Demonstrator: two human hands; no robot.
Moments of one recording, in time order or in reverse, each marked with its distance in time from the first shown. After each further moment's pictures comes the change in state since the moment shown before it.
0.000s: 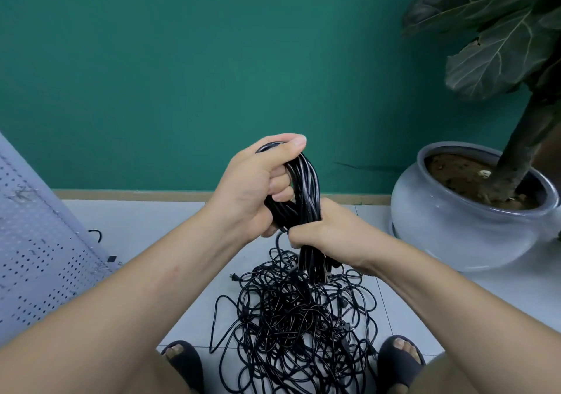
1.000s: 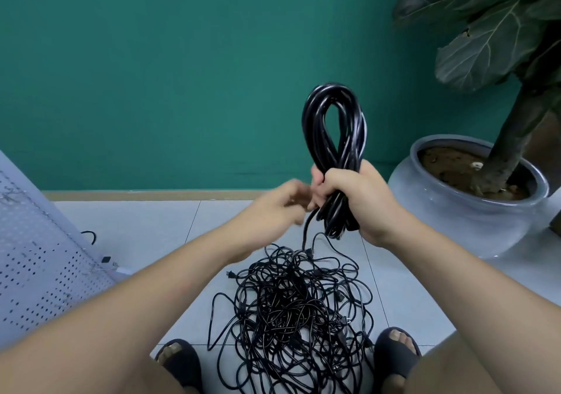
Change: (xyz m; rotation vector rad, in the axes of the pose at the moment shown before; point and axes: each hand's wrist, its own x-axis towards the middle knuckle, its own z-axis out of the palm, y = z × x) left_hand 0.014 -0.061 -0.028 0.828 -0.324 -0.011; right_hand 0.003 0.011 -0.039 0.290 0.324 -0.150
